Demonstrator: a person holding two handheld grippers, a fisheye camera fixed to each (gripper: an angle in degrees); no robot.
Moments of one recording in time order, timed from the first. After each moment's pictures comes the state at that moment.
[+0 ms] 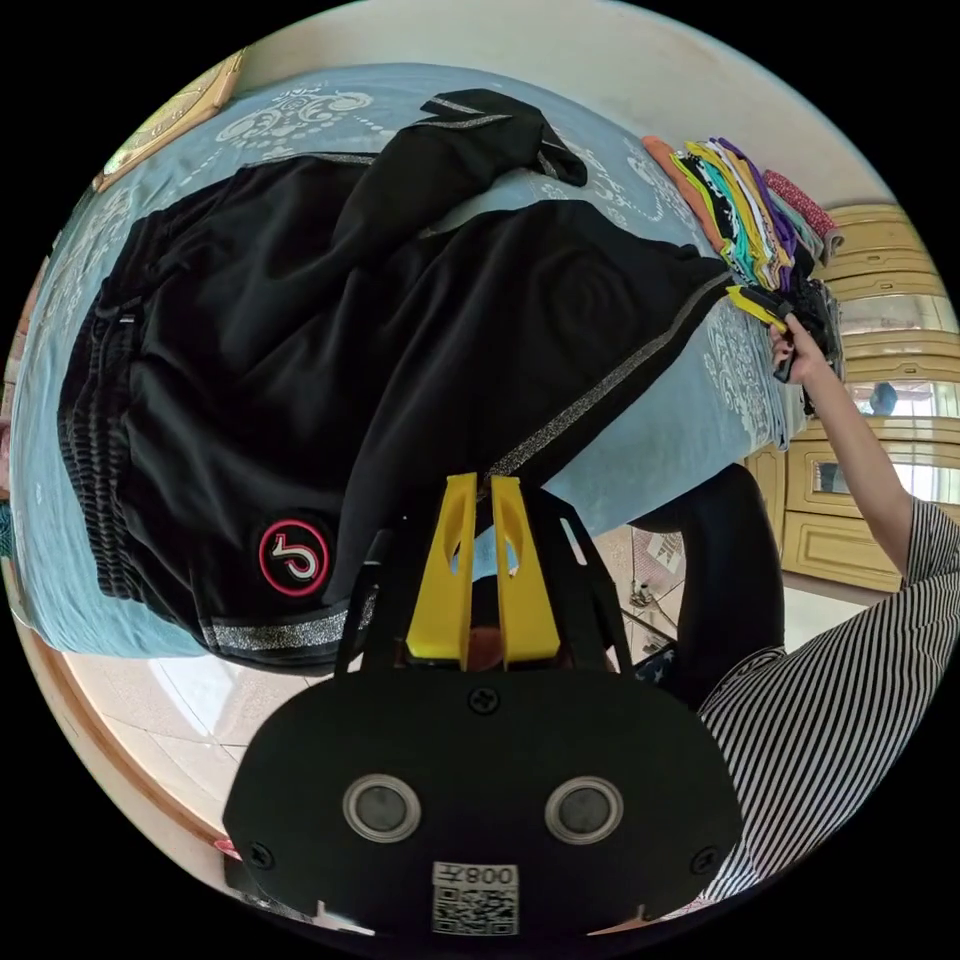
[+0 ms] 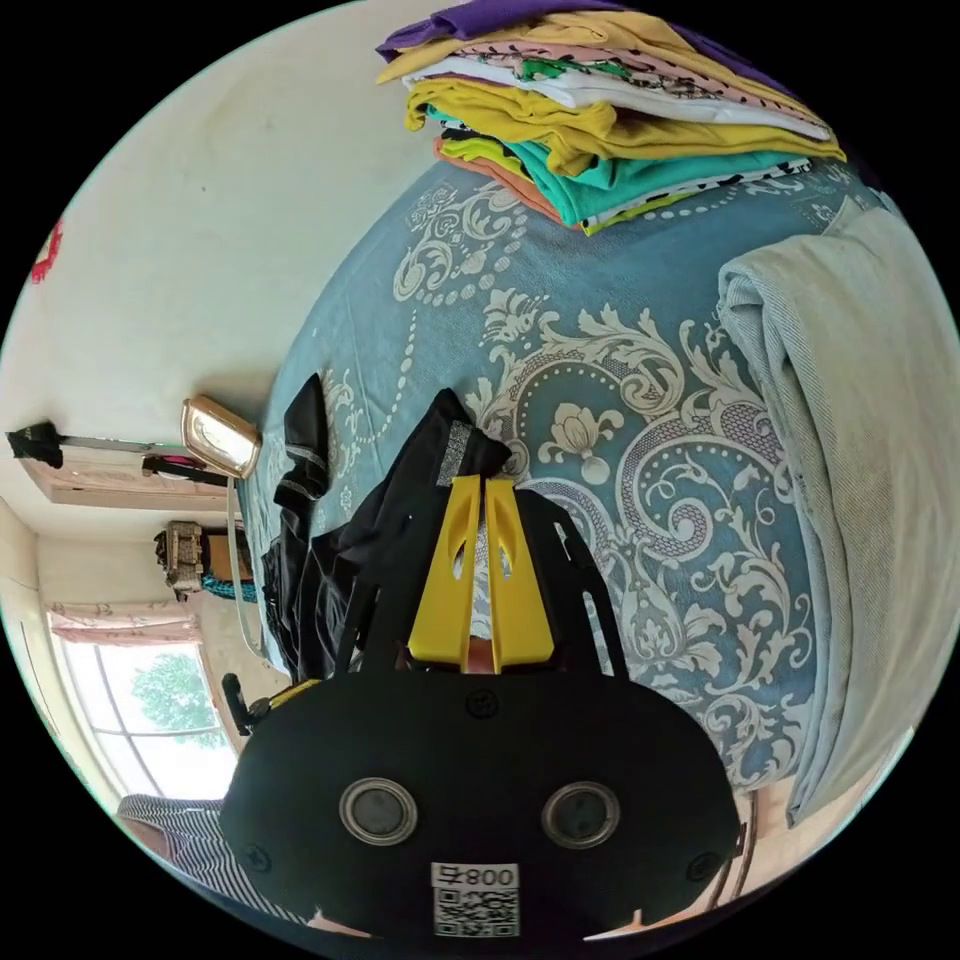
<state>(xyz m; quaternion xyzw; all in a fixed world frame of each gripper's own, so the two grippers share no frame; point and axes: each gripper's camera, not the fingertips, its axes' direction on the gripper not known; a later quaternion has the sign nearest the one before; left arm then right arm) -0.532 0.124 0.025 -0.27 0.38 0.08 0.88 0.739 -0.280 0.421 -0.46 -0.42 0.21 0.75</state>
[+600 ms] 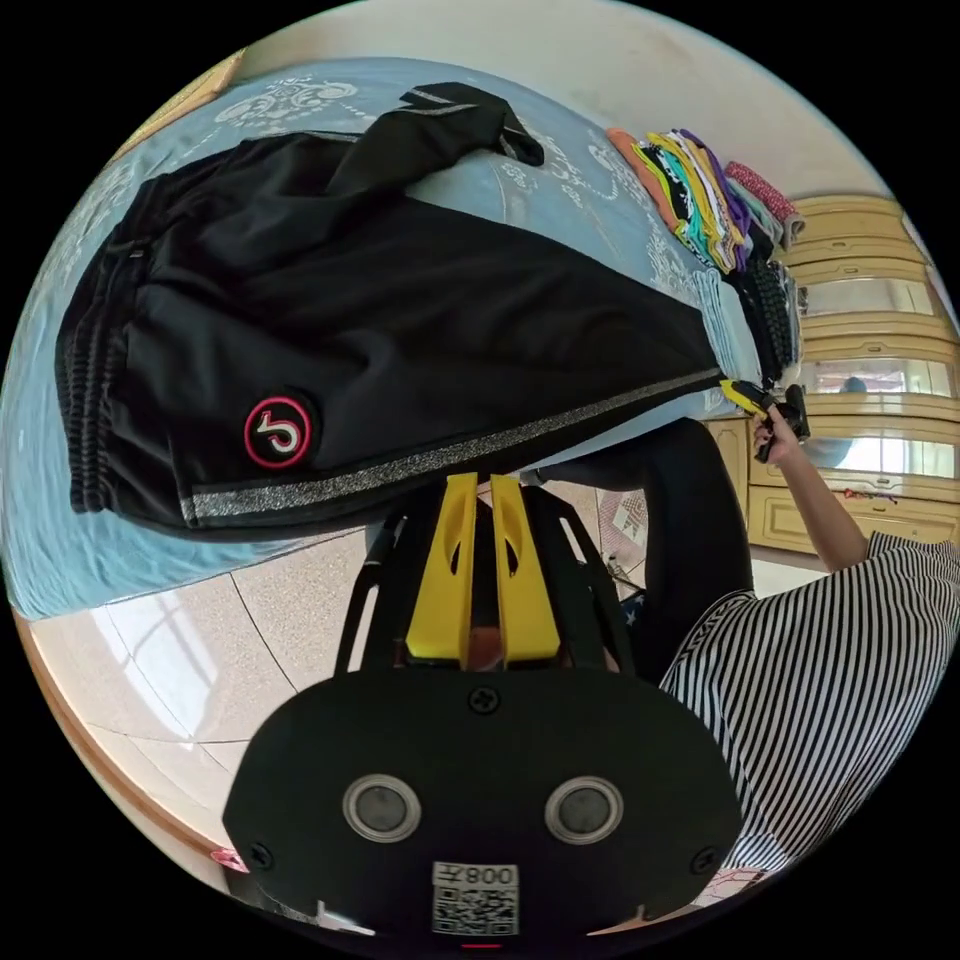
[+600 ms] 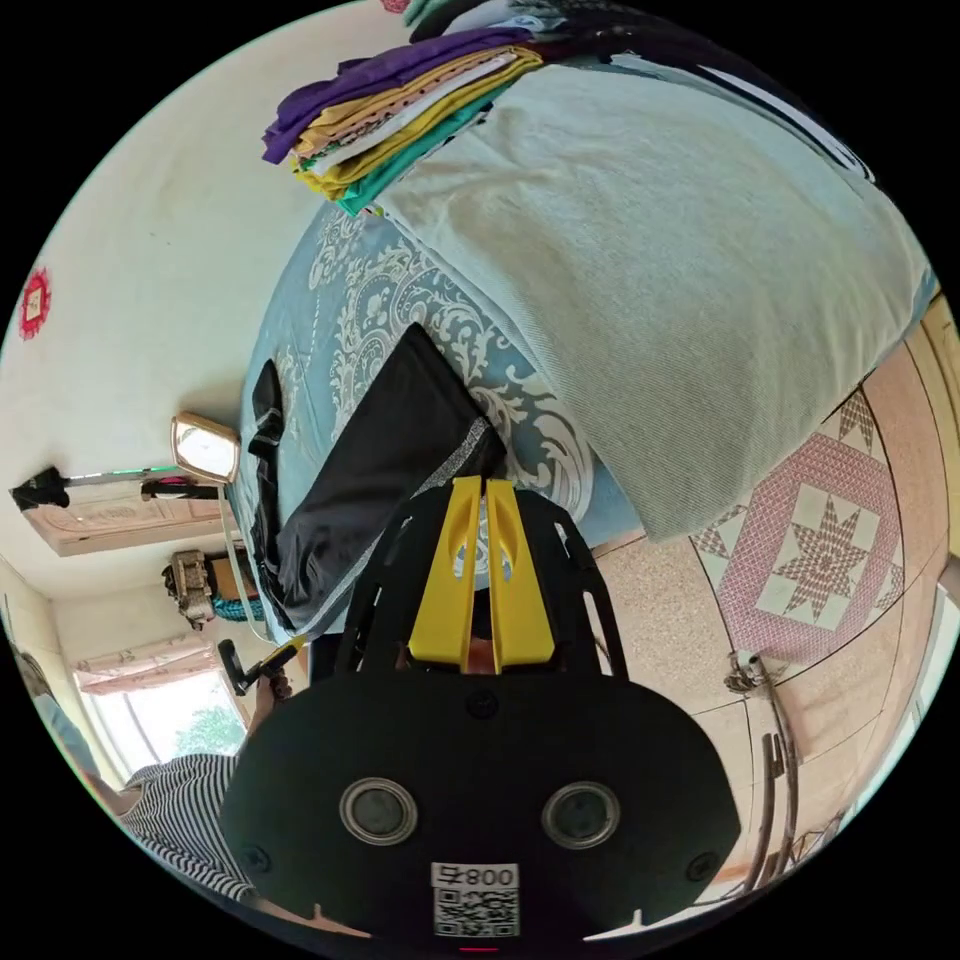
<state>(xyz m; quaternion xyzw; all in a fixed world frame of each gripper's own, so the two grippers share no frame) -0.624 0.170 -0.049 -0.26 0.42 0.04 0.87 0.871 -0.171 0.328 -0.51 -0.38 0.28 0.72</state>
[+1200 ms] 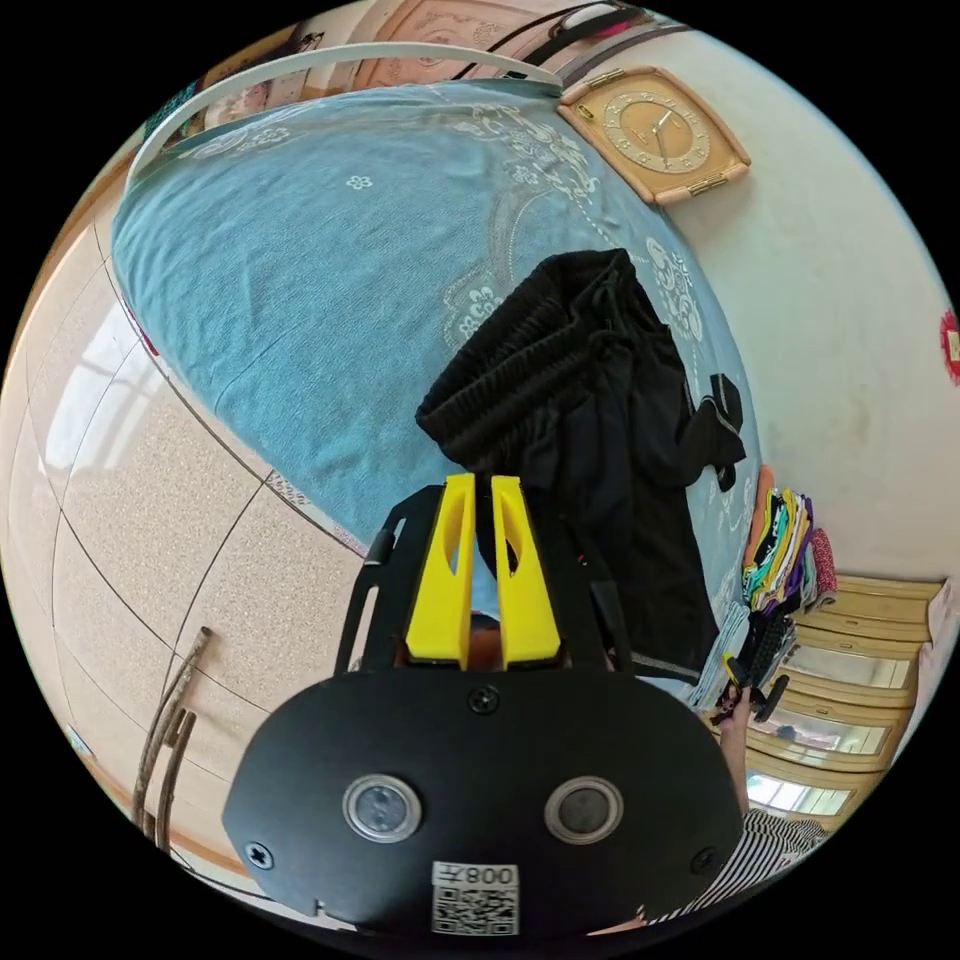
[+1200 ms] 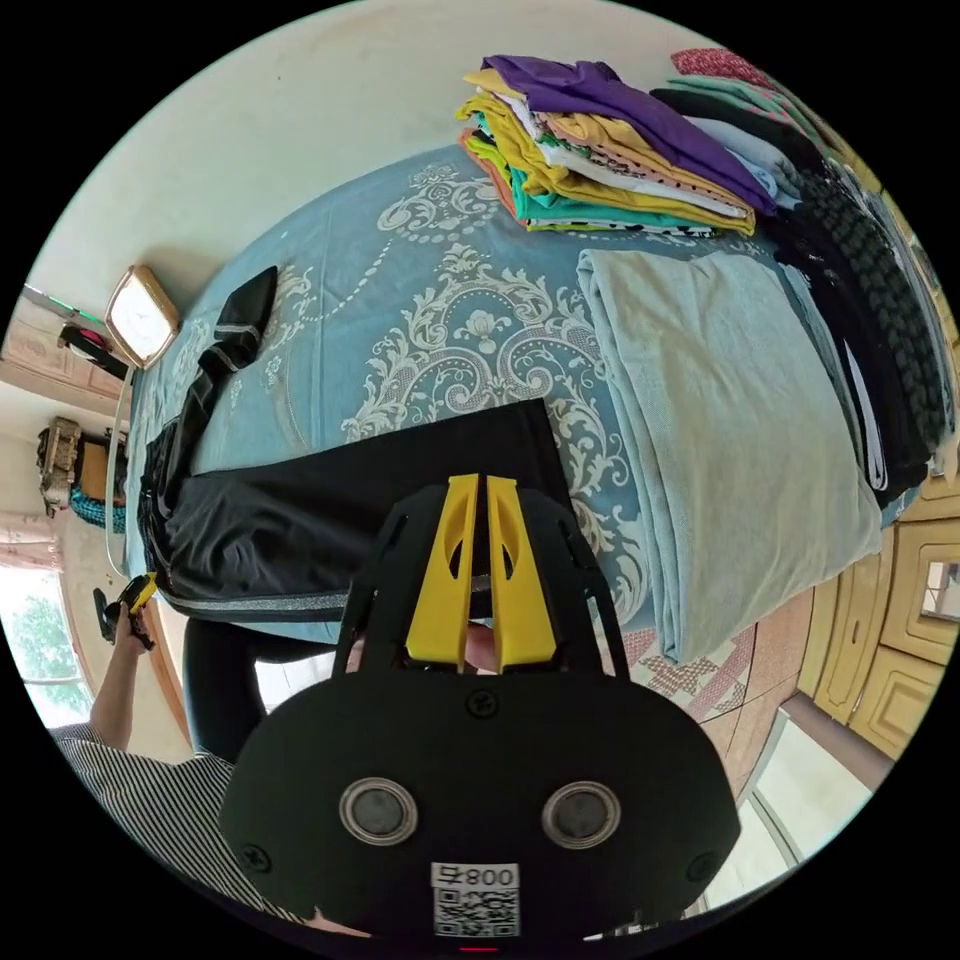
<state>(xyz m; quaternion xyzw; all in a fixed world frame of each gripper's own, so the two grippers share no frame) -0.818 0.202 -0.027 -0.21 0.30 -0.36 0.86 0.718 -0.289 0.293 -0.46 -0.29 0.02 0.84</state>
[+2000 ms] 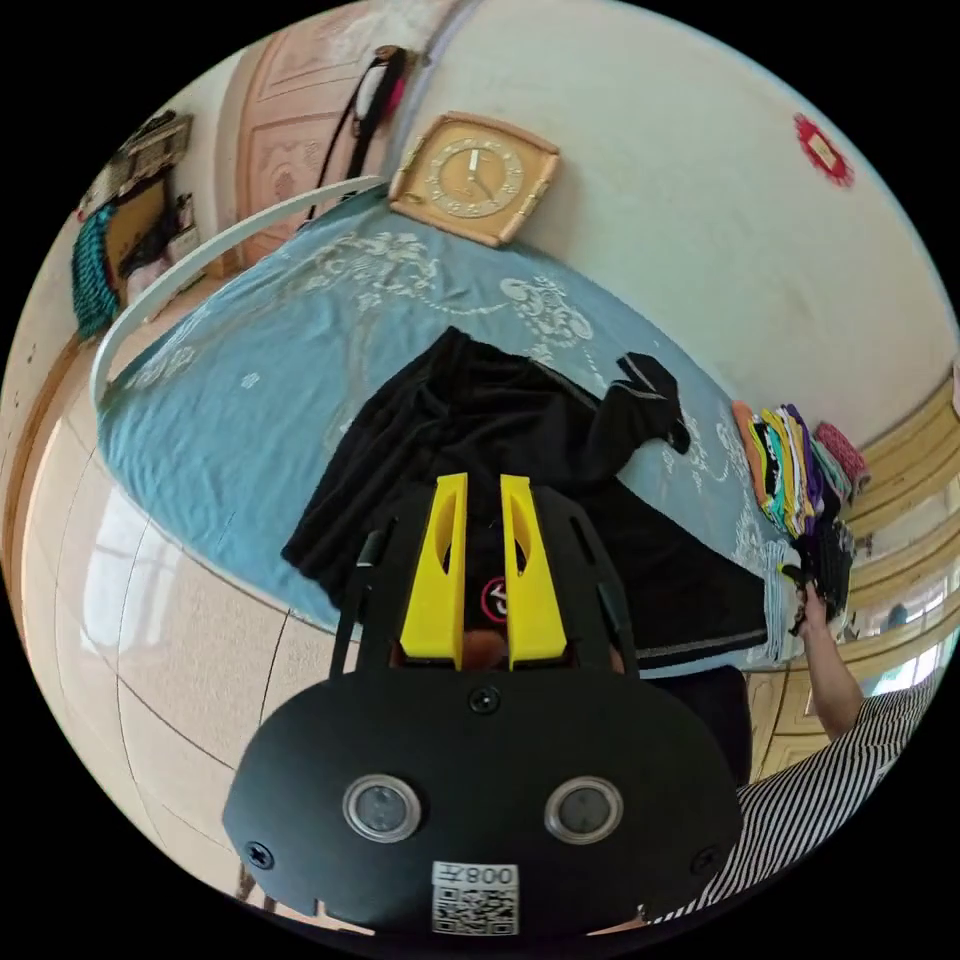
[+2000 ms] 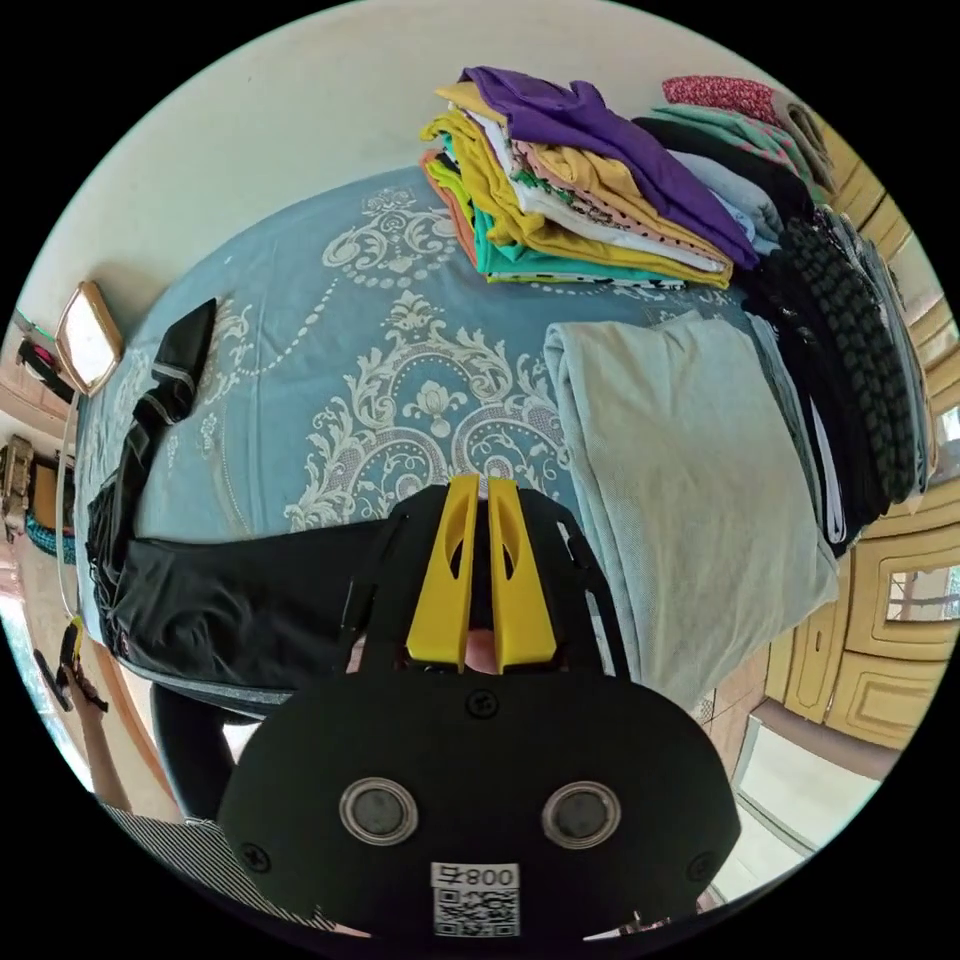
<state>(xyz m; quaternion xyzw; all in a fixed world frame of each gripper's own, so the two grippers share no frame) -0.728 0.089 -0.118 -0.05 0.30 -0.15 0.94 0.639 -0.334 0.271 -0.41 -0.26 0.02 0.87</state>
